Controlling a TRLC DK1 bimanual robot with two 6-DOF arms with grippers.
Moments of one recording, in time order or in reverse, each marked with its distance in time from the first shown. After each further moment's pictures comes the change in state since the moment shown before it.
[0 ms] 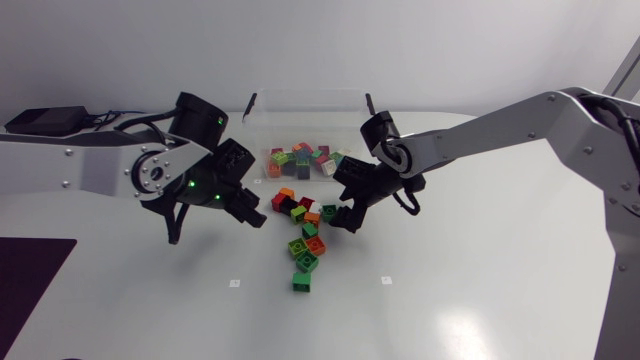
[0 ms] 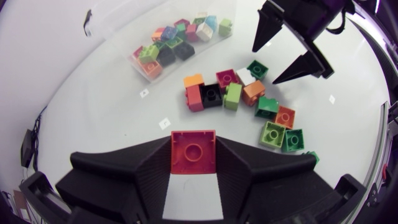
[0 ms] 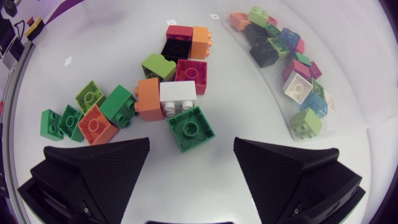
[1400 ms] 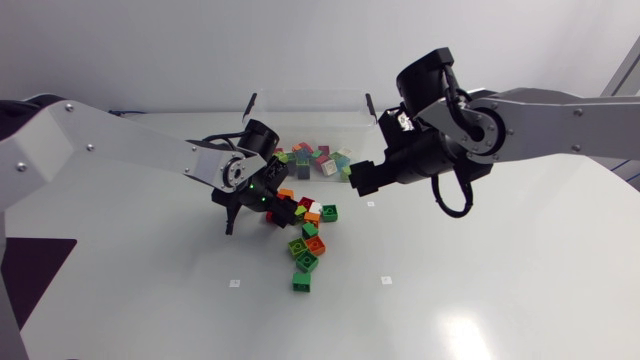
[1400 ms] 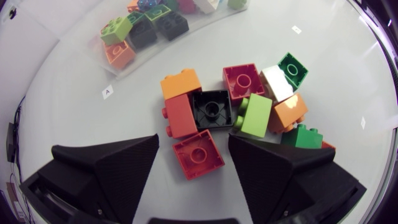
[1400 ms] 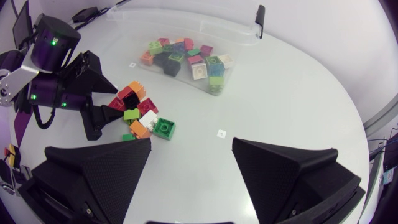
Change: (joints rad) left arm -0.026 0.445 0.272 0.028 -0.017 -0.097; right arm 0.075 -0.509 -0.219 -0.079 0.390 0.757
